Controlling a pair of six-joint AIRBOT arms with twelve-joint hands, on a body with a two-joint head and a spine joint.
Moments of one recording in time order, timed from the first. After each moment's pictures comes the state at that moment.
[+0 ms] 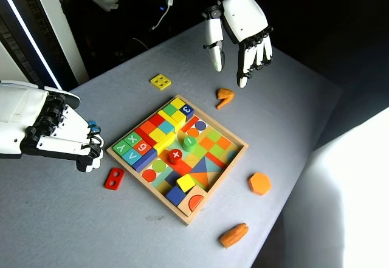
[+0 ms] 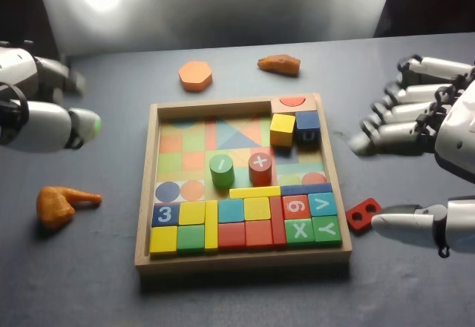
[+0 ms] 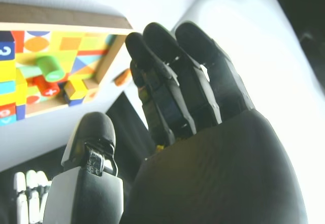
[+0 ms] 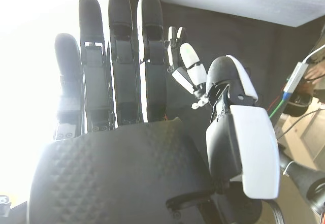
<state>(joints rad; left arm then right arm) 0.25 -0.65 0.79 1.41 0.45 -0.65 -0.45 -0.70 0.71 0.00 0.61 -1.21</state>
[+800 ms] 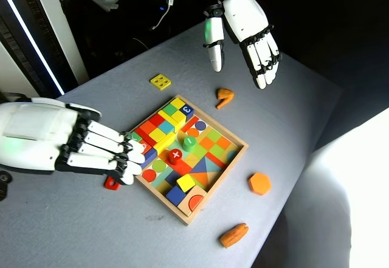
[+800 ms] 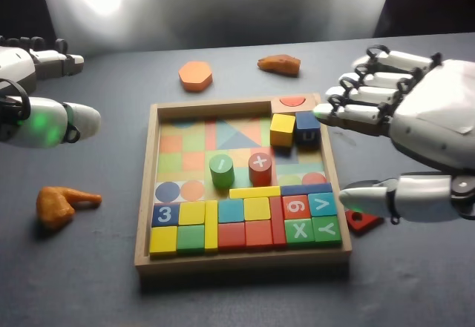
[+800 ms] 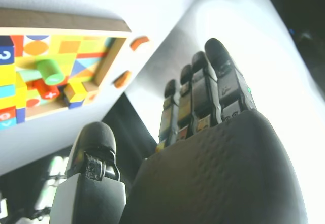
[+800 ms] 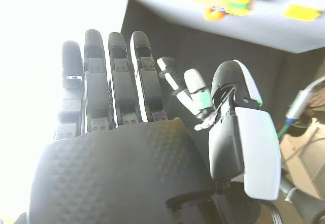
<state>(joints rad) 0.25 -0.65 0.79 1.40 0.46 -0.63 -0.38 -0.89 0.85 0.17 0.51 -1.41</state>
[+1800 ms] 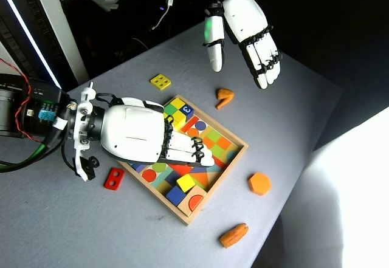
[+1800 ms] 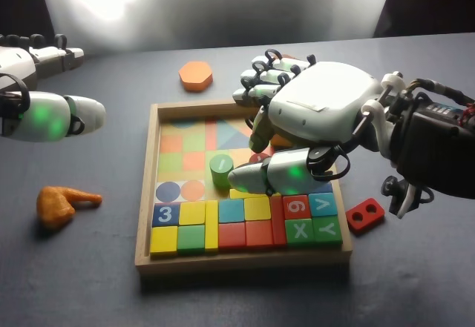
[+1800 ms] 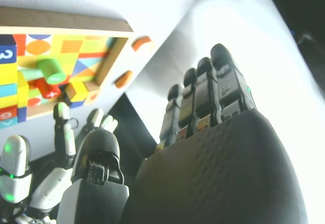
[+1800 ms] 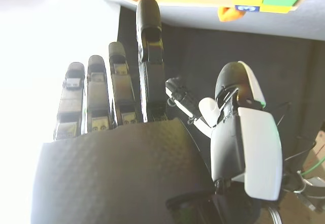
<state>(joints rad) 0.25 -0.65 0.79 1.40 0.45 -0.63 -0.21 -1.27 1.11 0.58 0.34 -1.67</state>
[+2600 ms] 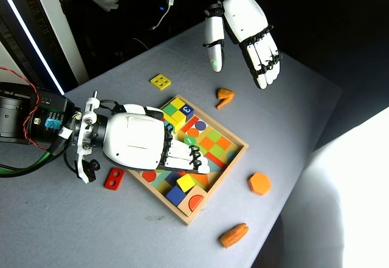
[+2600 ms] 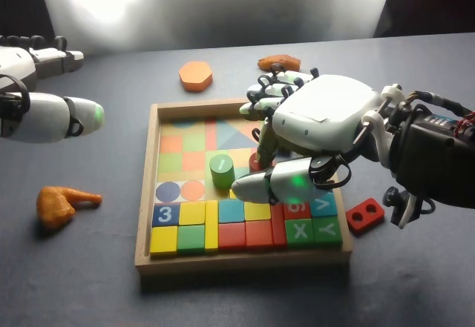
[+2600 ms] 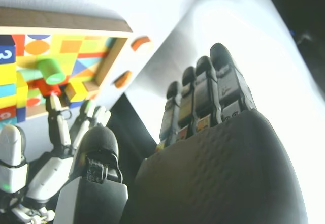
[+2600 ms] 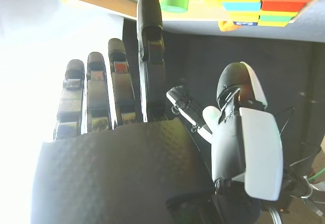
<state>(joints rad) 0.25 -0.65 0.79 1.40 0.46 -0.63 -0.25 -1.29 1.13 0.58 0.35 -1.64</state>
